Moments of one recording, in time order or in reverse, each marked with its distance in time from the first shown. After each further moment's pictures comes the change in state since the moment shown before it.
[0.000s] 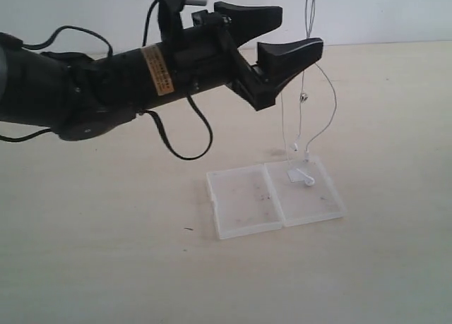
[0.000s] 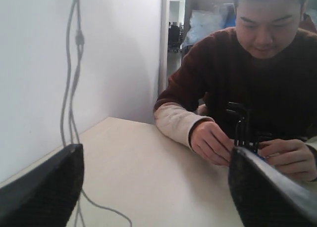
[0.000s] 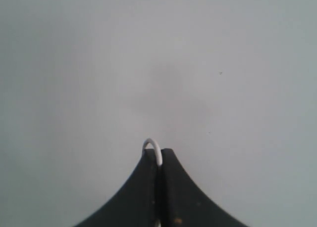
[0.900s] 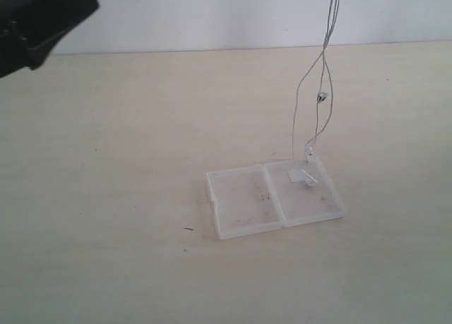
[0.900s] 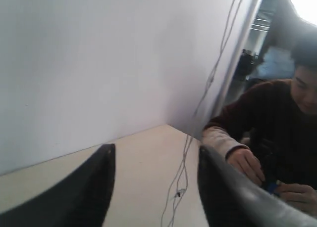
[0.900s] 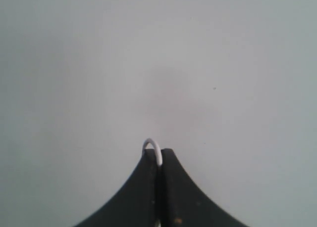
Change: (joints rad) left arm 0.435 -0.674 0.482 0.243 0.045 -0.447; right arm 0.000 -0.085 0.000 0.000 0.052 -0.002
